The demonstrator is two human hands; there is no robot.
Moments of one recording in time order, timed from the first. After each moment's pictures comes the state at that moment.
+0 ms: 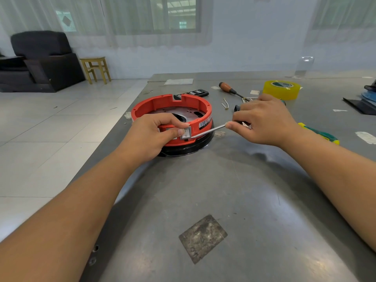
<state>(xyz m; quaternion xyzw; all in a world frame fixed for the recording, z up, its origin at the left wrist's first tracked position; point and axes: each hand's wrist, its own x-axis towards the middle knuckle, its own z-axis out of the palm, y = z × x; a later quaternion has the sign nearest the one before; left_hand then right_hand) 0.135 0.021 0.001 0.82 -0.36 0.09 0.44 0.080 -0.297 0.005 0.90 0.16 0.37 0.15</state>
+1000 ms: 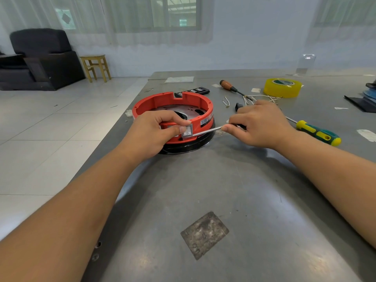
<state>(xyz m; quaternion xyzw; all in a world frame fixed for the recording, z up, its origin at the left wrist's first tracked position) 0.136 0.020 0.002 0.83 -0.33 0.06 0.45 0.078 -0.283 -0.002 0.92 0.15 0.34 0.11</state>
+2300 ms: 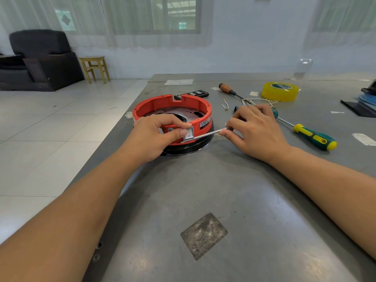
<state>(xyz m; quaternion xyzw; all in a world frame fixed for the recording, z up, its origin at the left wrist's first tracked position) 0.137 0.023 -0.001 0.82 -0.36 0.06 0.44 0.073 -0.276 -0.026 0.89 0.12 0.42 0.11</state>
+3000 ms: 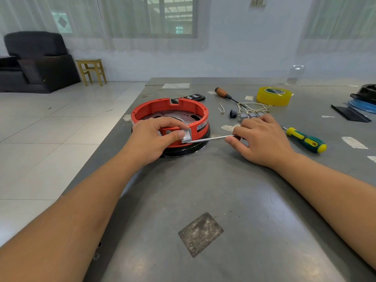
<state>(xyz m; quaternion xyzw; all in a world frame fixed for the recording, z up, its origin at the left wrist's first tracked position) 0.134 0.021 -0.003 0.81 -0.35 0.08 0.46 0.050 -0.287 -0.027 0.91 0.09 0.38 0.13</state>
